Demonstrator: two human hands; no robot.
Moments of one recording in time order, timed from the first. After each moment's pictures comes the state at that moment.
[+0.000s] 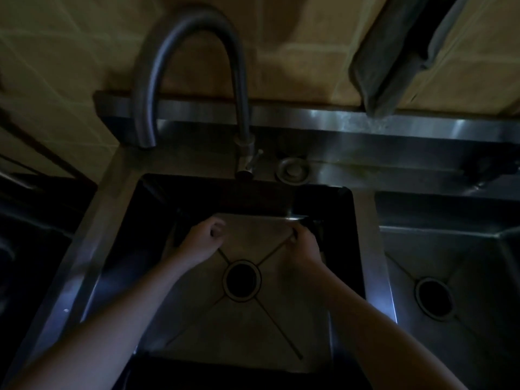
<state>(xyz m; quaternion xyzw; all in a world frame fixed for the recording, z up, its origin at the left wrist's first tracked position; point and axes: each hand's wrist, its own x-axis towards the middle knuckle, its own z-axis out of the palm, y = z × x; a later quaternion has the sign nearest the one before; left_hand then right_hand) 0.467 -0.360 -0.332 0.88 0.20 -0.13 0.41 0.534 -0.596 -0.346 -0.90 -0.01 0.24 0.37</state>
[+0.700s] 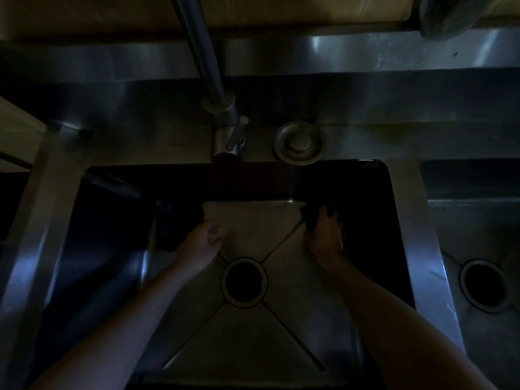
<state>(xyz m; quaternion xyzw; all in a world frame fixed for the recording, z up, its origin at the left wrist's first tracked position) 0.496 -0.354 -0.438 0.88 0.24 -0.18 0.36 0.583 -0.610 -0.473 -0.95 0.06 0.21 0.20</state>
